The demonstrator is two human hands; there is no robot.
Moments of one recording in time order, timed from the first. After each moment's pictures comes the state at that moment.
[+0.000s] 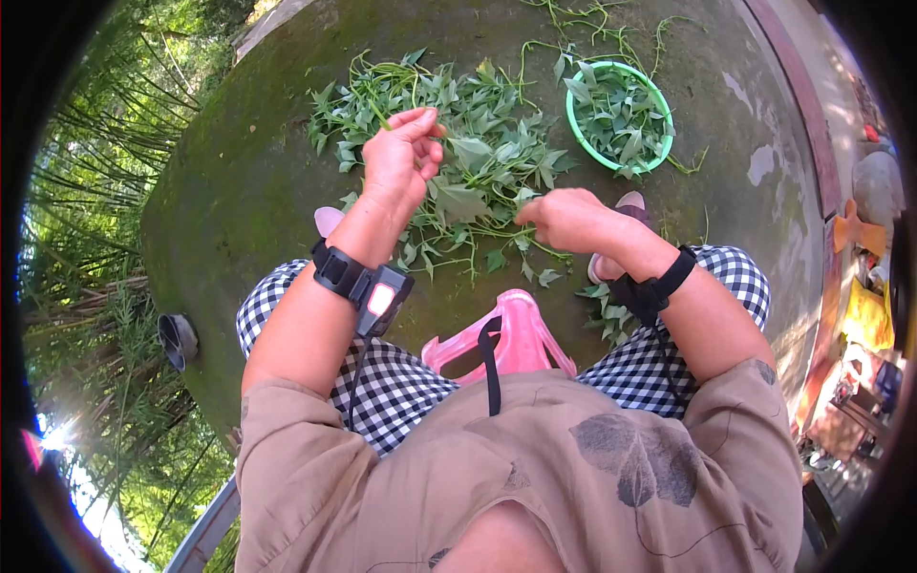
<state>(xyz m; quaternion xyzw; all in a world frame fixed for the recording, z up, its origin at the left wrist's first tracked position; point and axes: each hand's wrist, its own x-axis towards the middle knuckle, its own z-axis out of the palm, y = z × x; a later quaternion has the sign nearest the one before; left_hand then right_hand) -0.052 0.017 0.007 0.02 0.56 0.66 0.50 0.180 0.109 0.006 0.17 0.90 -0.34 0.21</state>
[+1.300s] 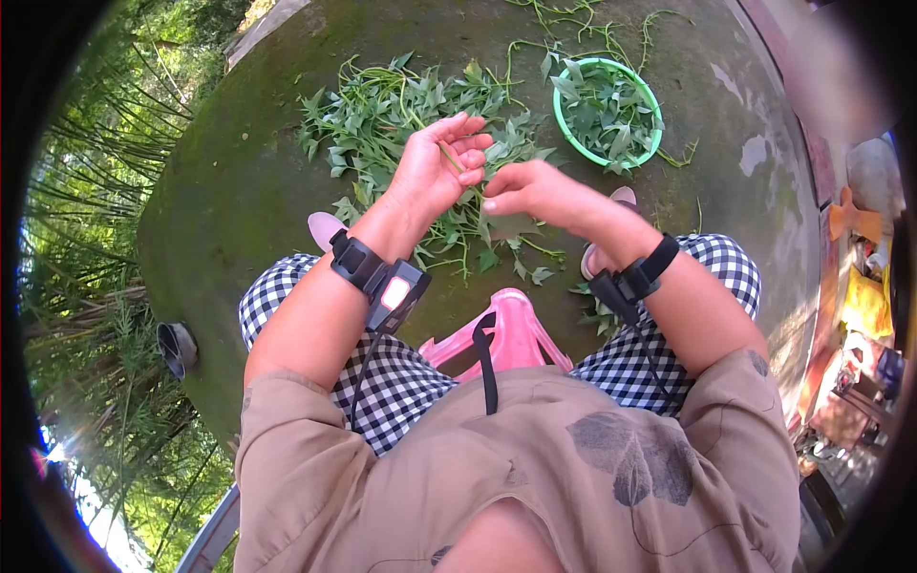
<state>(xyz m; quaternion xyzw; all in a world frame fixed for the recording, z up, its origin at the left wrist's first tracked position) -0.025 0.032 -0.001 -0.06 0.38 0.59 0.71 0.157 0.107 0.011 0.29 0.68 -0.67 0.08</state>
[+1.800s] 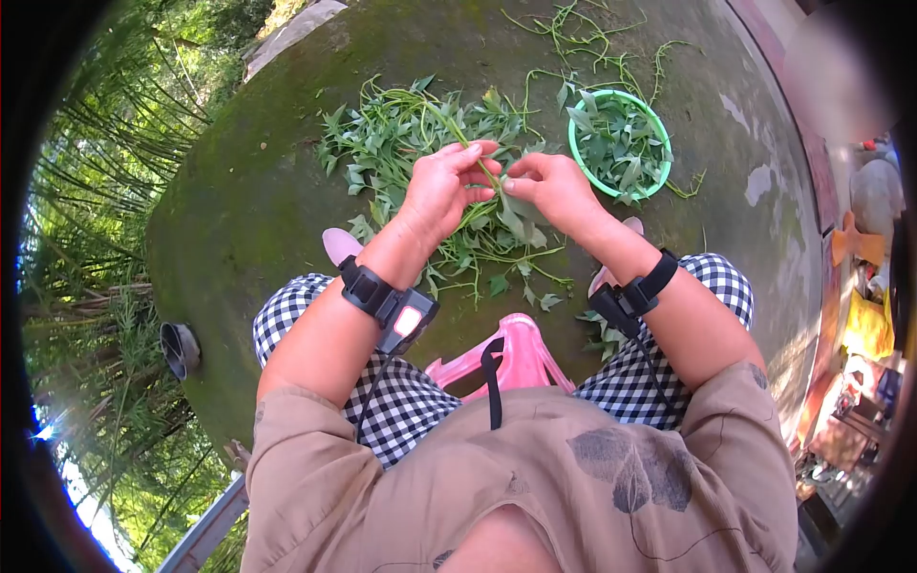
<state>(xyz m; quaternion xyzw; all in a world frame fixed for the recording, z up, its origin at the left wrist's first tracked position) -0.030 0.028 0.020 0.11 0.53 0.58 0.61 0.133 0.126 0.016 0.39 0.76 -0.51 -0.06</state>
